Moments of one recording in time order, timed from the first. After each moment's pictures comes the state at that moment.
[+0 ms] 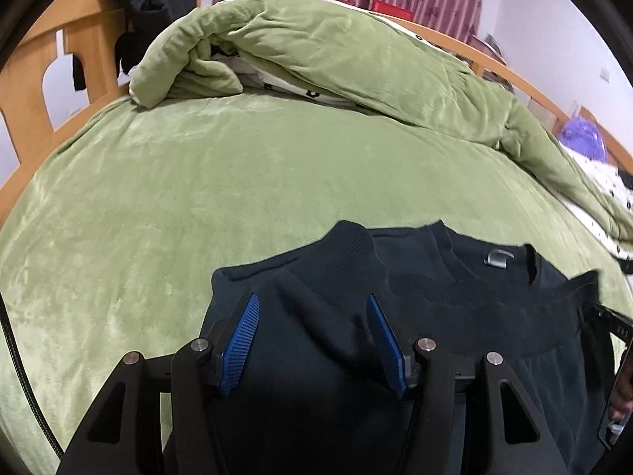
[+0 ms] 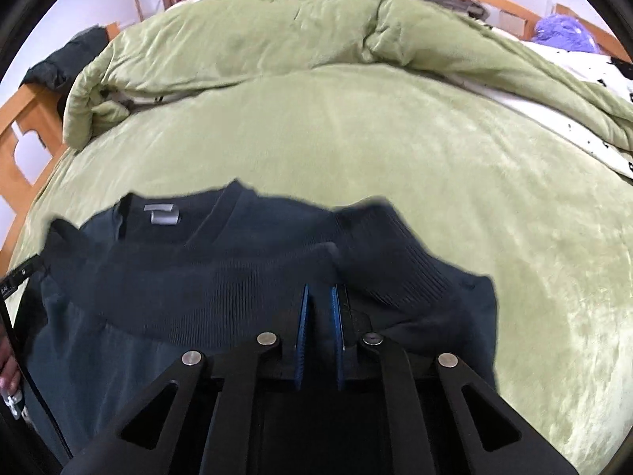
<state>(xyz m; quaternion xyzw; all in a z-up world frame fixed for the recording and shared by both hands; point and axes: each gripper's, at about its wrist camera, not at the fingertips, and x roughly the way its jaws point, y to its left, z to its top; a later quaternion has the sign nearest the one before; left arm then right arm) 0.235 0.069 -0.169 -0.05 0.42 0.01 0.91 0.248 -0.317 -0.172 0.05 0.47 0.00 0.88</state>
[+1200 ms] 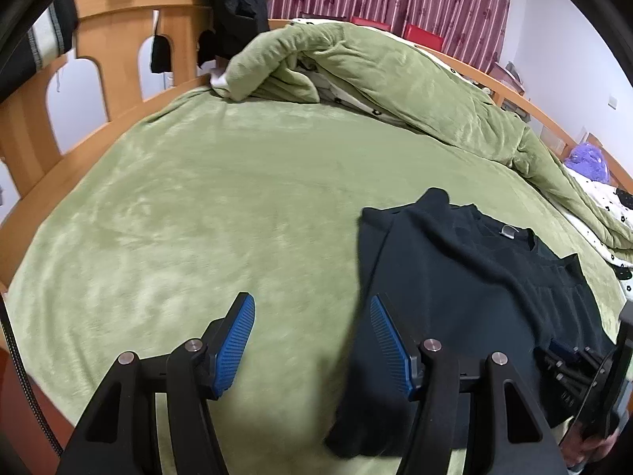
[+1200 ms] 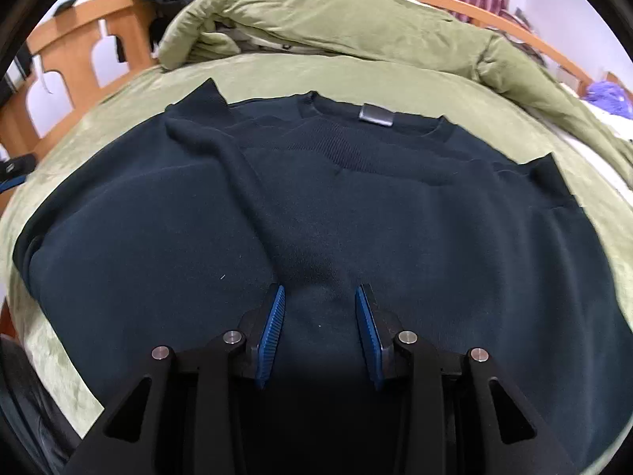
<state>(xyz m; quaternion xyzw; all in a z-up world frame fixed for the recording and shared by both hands) 0.094 0.182 -0.134 -0.07 0.39 0.05 0.91 0.122 -0.115 -0.196 -0.05 0.45 0.06 0.89</state>
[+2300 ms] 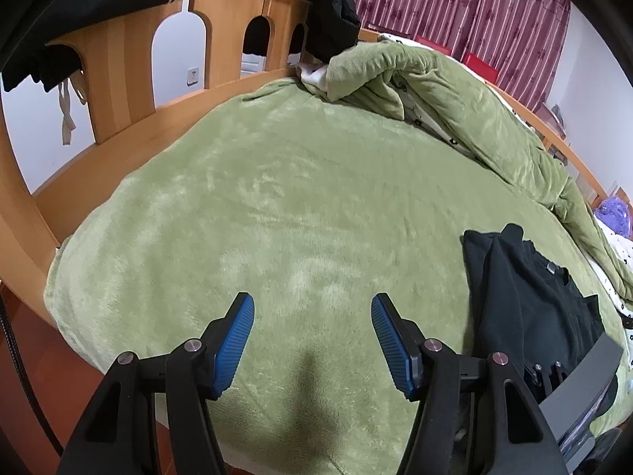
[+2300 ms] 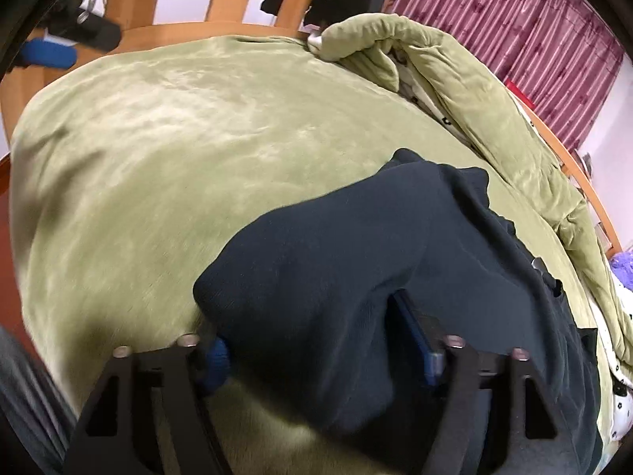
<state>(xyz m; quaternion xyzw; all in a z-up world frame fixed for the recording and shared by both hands) 0.046 0.309 -0.139 -0.14 0.39 0.12 0.90 0.071 0.131 -0.227 -0.27 0.36 0.14 0.88</state>
